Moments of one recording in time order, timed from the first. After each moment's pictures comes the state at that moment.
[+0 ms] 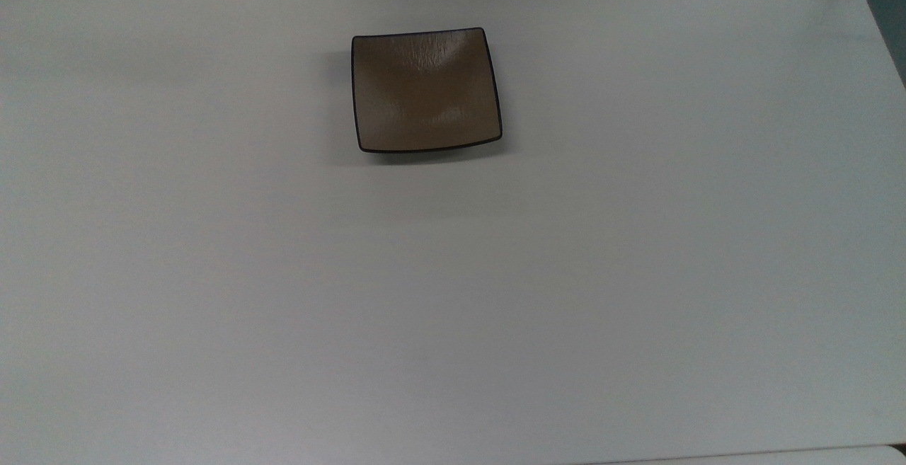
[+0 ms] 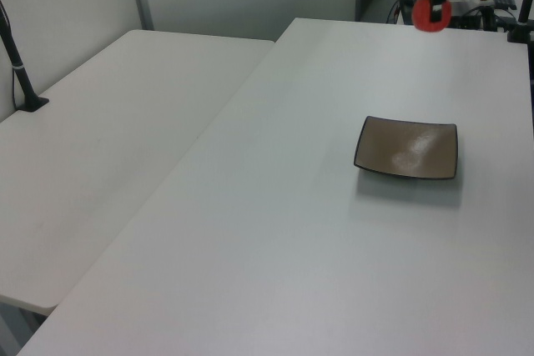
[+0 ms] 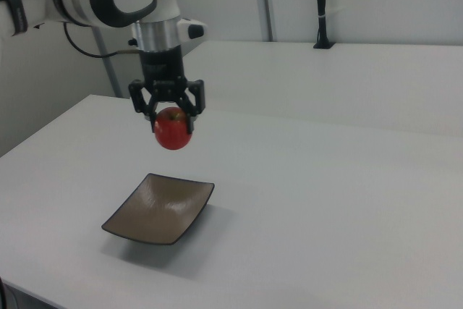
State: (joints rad) arm 0.21 -0.03 -0.26 -1.66 -0.01 1.52 -0.45
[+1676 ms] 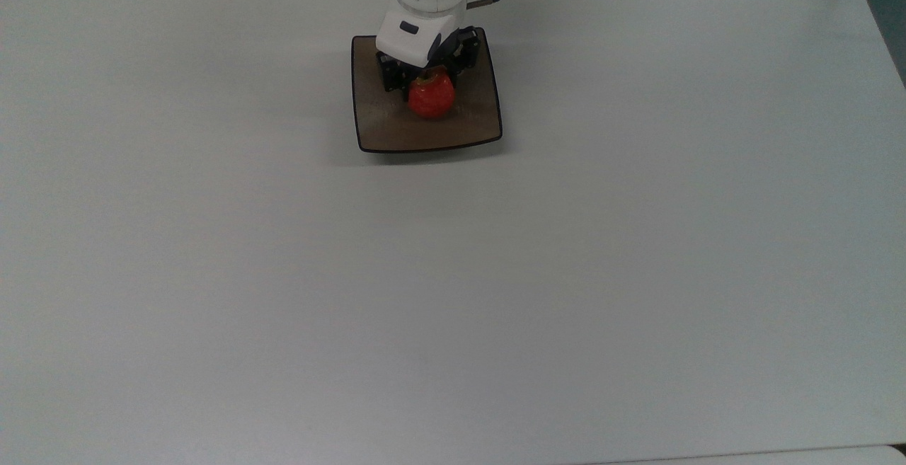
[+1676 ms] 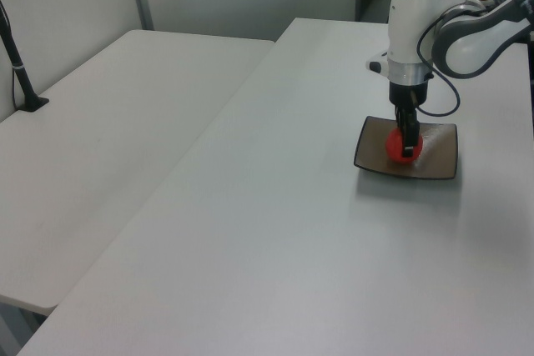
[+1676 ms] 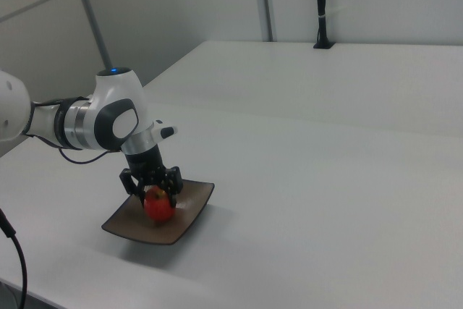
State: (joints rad) arm 0.25 0.05 -0.04 -2.21 -0.05 2.23 -0.19
